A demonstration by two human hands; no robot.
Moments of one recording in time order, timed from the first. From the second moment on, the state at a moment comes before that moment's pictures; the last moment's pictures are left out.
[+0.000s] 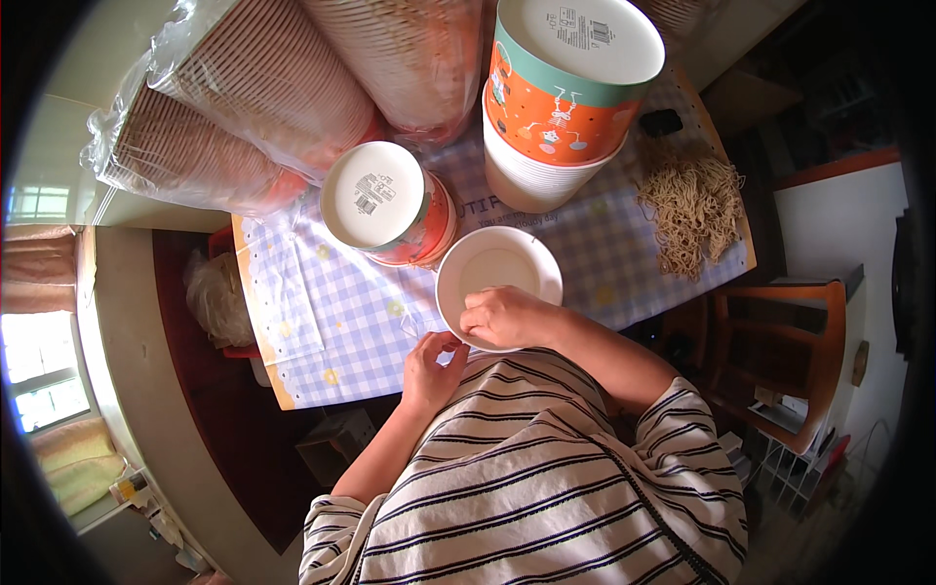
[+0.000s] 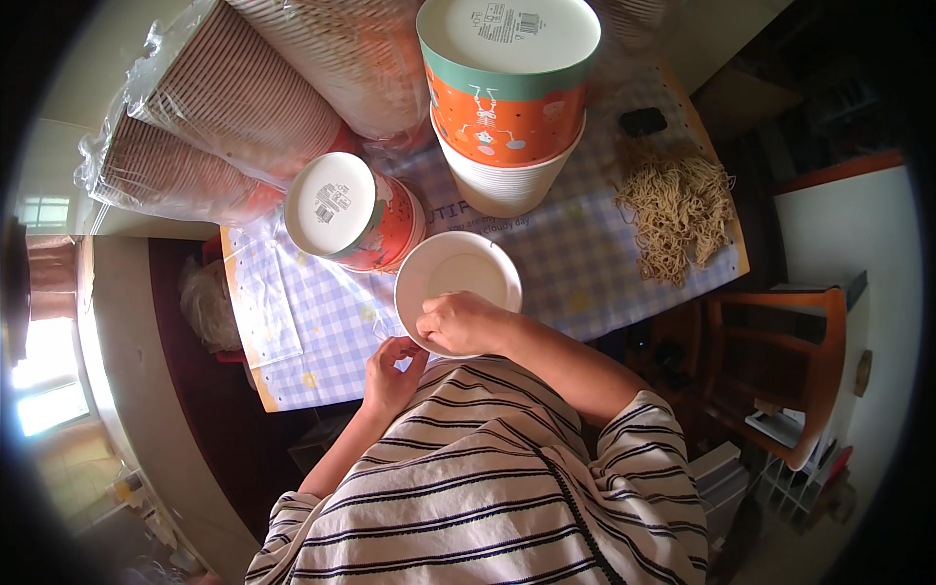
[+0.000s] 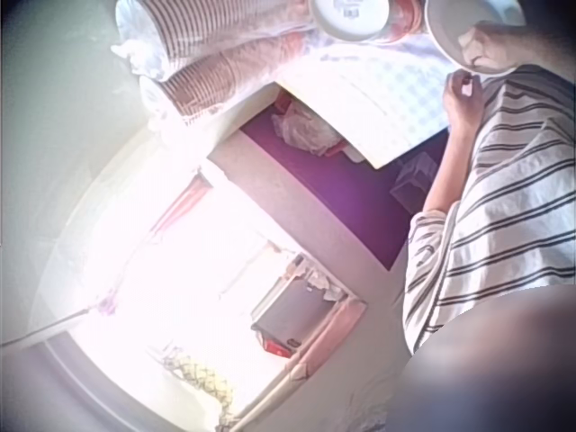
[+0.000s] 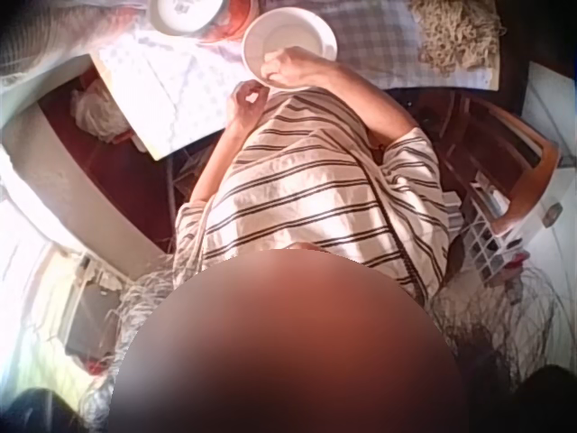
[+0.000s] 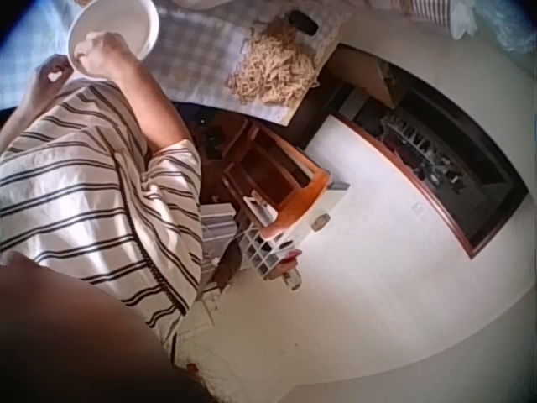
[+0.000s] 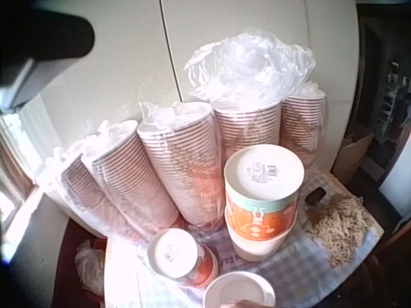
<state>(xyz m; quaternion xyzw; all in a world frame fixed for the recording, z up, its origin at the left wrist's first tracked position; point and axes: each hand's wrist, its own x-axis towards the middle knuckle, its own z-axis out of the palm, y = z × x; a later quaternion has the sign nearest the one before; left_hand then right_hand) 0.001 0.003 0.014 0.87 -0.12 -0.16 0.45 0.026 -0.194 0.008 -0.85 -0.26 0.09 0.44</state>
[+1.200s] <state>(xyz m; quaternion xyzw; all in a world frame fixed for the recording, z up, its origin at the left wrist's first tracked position) 0.012 0.017 0.023 0.49 -0.01 -0.30 0.82 0.005 -0.206 0.057 -0.86 -0.15 0.23 0.44</state>
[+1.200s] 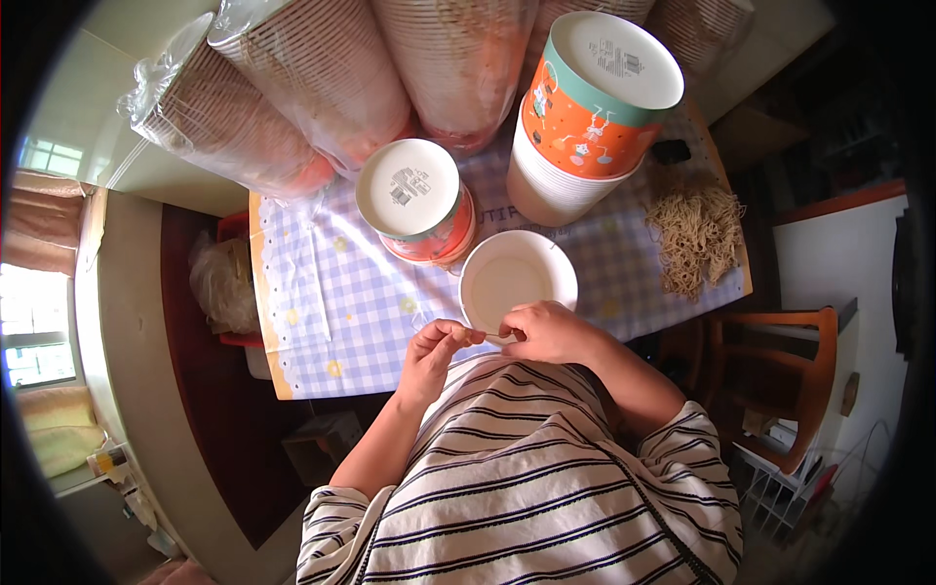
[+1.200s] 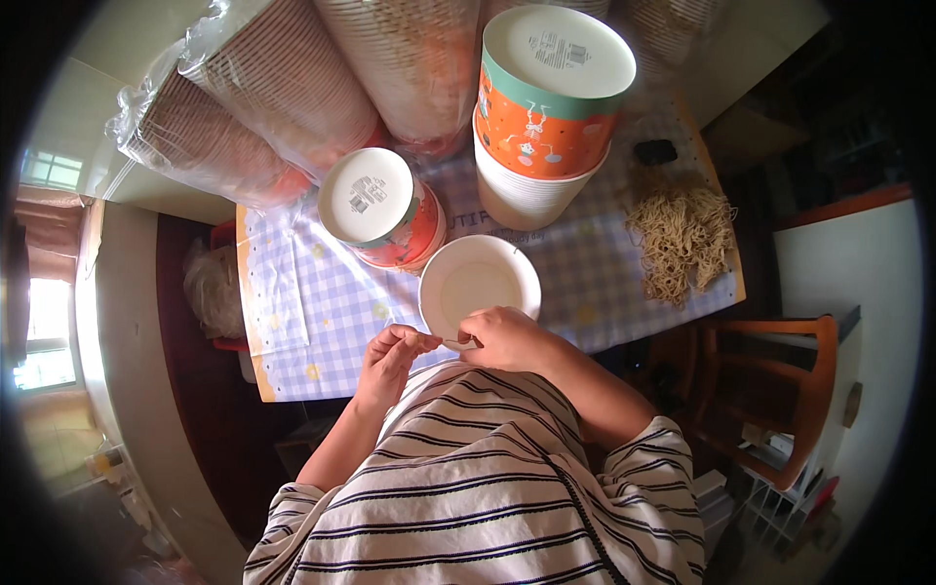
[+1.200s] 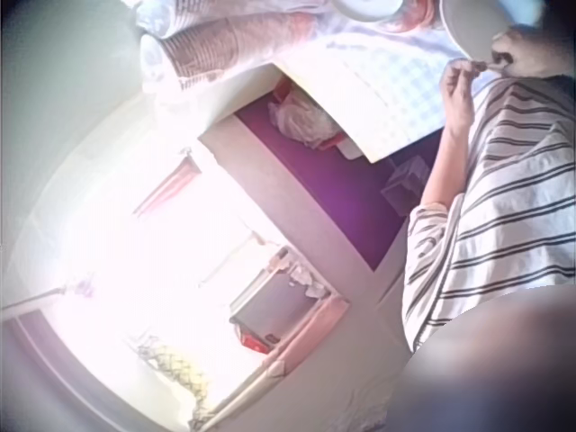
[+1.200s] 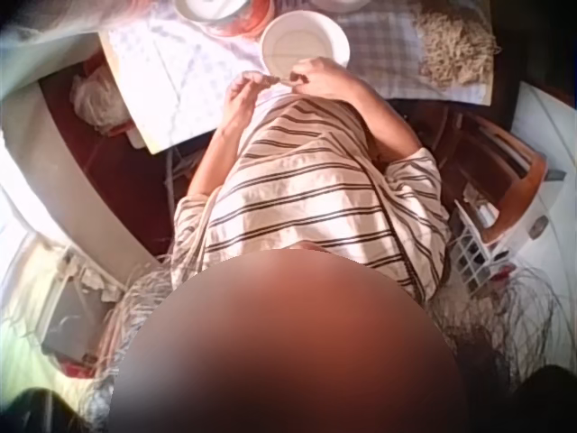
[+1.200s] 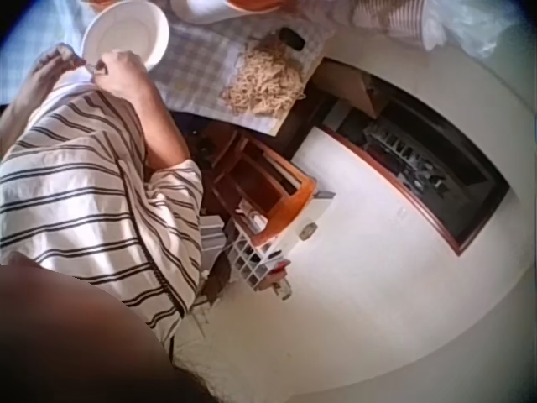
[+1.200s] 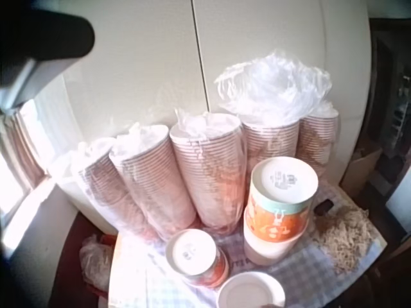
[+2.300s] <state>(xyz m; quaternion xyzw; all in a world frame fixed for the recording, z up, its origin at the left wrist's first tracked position) 0.022 0.006 0.037 0.63 -0.04 -0.32 0.71 0.034 -0.186 0.076 -0.76 -0.17 0.17 0.61</state>
